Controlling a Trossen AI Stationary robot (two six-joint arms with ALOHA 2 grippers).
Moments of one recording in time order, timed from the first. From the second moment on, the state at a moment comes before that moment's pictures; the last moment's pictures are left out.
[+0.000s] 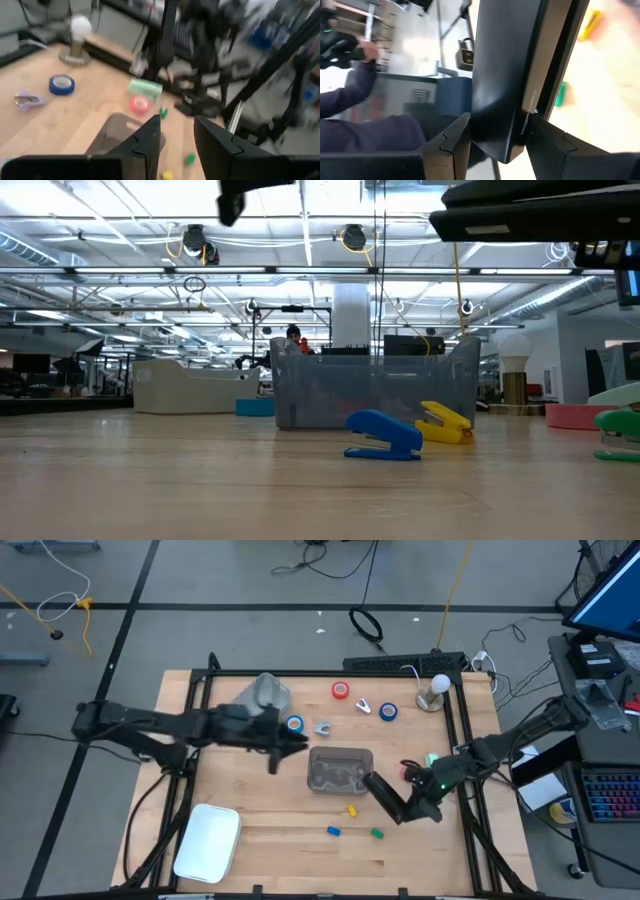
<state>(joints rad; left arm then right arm) -0.04 1.23 0.99 -0.02 -0.01 -0.44 0.43 0.88 0.65 -0.36 -0.24 1.05</state>
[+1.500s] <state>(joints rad) -0.16 1.83 1.76 -0.50 -0.46 -0.04 0.00 1.08 0.87 -0.64 -0.45 0.62</state>
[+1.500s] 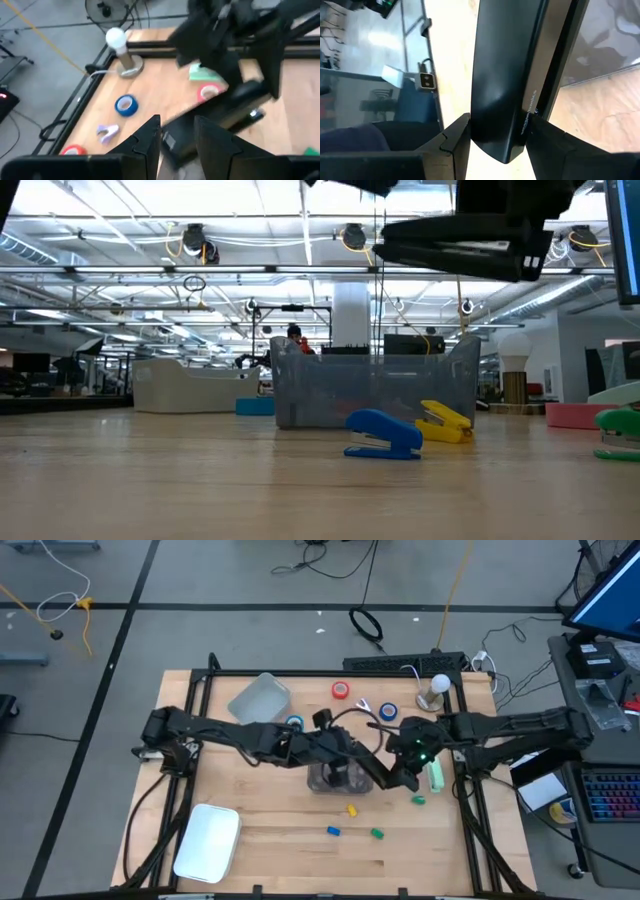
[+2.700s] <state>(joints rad) -0.18 1.88 1.80 -0.74 -0.51 0.03 -0.08 1.31 1.02 -0.73 -0.44 0.47</state>
